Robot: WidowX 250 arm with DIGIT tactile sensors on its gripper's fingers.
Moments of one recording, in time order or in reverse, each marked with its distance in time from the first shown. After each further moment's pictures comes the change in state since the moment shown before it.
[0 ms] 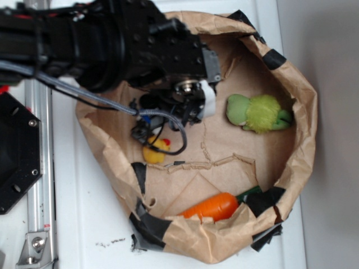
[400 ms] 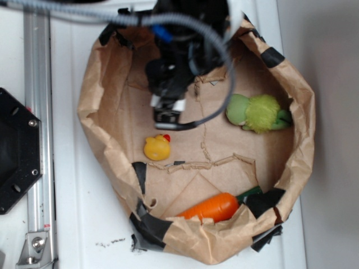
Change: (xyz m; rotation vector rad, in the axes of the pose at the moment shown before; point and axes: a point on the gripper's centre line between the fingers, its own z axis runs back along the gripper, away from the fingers) arm 0.012 0.007 0.092 -0.180 -0.138 0.494
